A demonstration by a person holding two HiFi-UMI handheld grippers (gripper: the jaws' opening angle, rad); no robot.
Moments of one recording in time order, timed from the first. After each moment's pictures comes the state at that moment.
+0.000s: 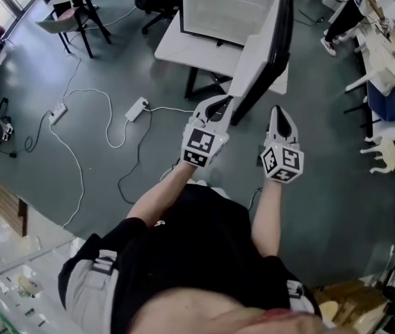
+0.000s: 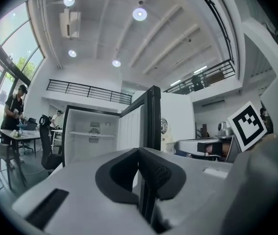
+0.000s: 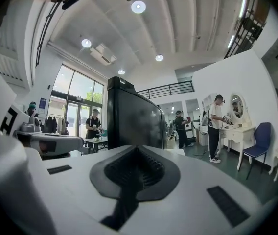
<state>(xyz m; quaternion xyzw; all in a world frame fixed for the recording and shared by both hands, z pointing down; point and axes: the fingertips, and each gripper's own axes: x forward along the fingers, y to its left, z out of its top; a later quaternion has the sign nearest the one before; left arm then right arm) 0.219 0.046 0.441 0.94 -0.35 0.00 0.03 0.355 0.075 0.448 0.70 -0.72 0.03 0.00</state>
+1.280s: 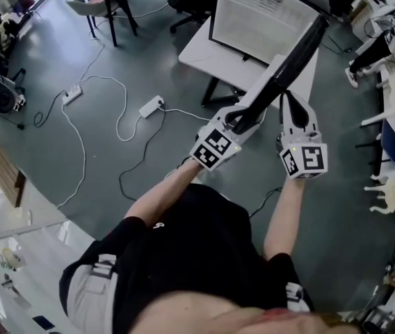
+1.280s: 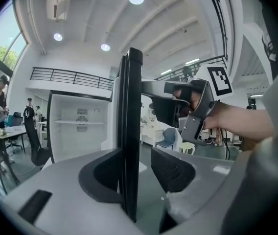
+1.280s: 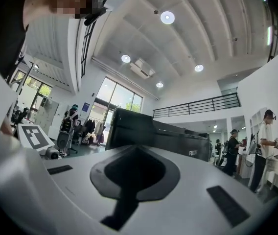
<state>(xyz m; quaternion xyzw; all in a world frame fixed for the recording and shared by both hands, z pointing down) 0.246 0.022 0.473 0.96 -0.27 0.07 0.04 0.285 -0.007 0.352 0.51 -0.85 -0.11 0.01</state>
